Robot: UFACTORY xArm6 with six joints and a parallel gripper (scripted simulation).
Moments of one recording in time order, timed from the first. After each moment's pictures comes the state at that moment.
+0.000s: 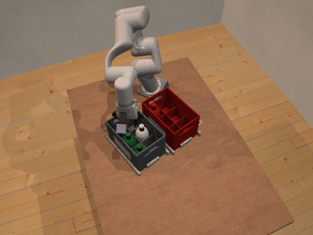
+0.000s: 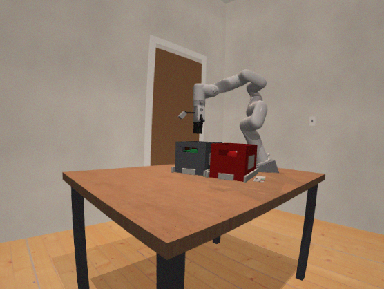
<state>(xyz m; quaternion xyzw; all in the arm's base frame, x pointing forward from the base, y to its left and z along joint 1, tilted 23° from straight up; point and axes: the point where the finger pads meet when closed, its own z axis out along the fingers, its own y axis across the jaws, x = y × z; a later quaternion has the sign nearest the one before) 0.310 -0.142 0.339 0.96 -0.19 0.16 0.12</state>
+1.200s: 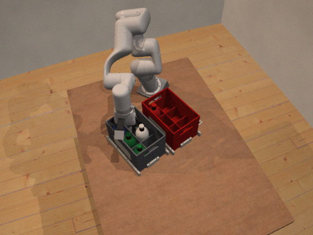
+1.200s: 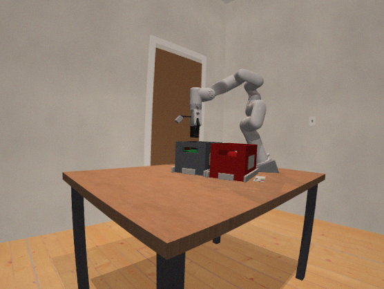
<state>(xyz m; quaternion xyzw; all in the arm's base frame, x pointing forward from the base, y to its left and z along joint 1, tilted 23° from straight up) 0.328 -0.162 0.325 0.96 -0.18 0.16 0.12</state>
